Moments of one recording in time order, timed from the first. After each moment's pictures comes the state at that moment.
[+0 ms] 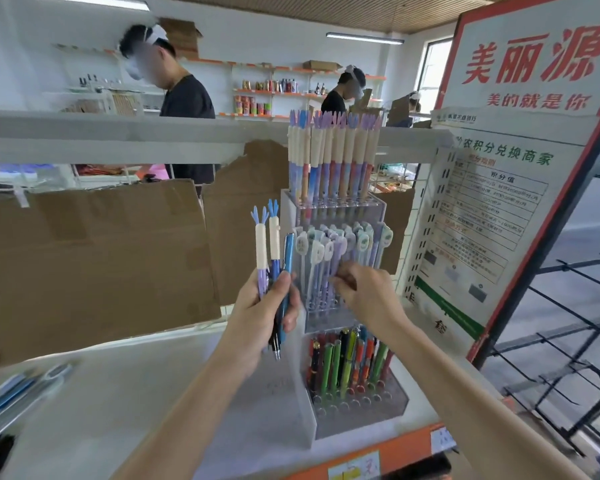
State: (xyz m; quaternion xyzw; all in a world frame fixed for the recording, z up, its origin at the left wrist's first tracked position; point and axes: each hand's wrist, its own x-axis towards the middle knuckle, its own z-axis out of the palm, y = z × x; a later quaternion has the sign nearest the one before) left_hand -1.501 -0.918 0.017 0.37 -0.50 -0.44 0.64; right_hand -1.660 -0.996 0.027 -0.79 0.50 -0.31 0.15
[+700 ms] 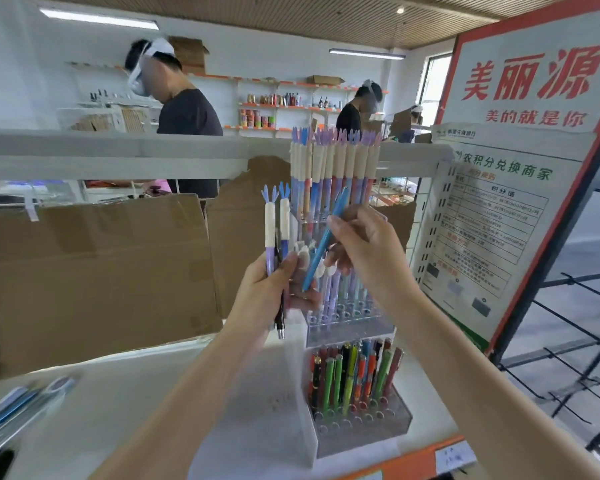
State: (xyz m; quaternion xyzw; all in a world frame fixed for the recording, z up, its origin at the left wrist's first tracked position) left_hand -1.506 -0.934 0.057 0.35 -0.47 -0.48 0.65; right_hand -1.645 -0.968 0.106 -0.70 0.33 -0.51 0.38
